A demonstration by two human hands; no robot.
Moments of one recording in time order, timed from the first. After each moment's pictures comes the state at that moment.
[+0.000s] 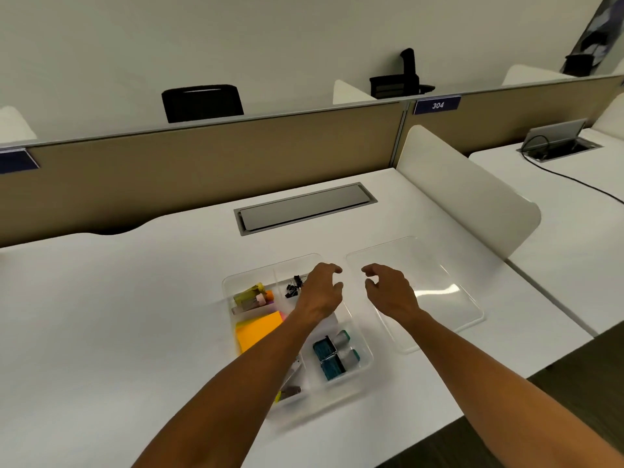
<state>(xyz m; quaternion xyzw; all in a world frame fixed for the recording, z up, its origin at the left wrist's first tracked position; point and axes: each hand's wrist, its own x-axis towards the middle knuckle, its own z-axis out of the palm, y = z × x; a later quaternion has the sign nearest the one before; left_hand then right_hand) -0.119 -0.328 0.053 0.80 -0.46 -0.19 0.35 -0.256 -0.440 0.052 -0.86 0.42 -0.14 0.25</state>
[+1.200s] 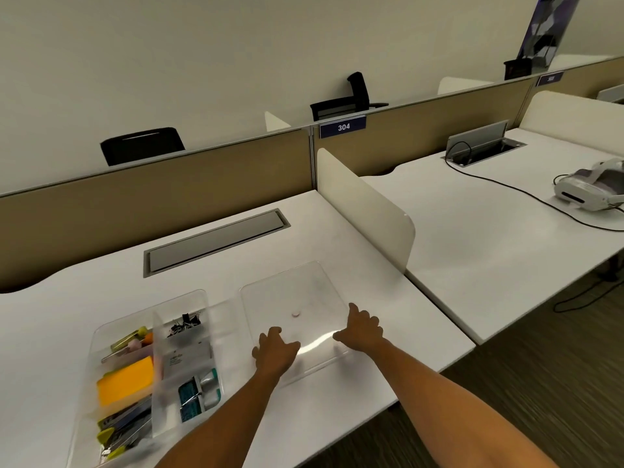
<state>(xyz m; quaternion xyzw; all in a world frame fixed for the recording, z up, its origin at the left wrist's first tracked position) -0.306 -0.438 0.012 0.89 -0.21 -0.31 0.27 -0.435 -0.584 0.006 -0.78 0.54 0.07 0.31</state>
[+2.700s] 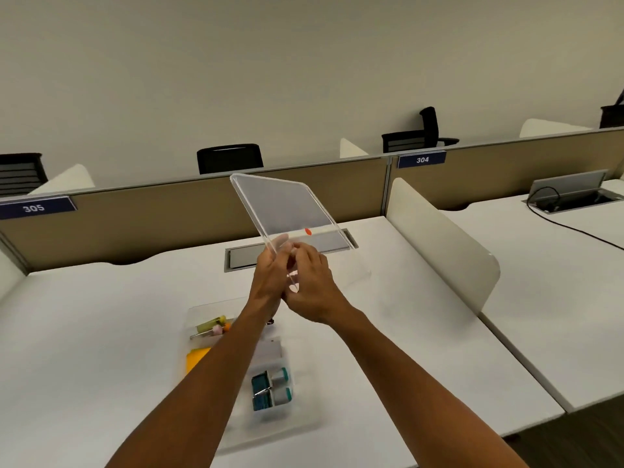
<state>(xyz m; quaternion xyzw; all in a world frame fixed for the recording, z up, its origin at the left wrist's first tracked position) -0.197 -0.374 0.202 0.63 -0.24 -0.22 0.71 -0.274 -0.442 0.189 -0.91 0.13 -0.25 0.31</state>
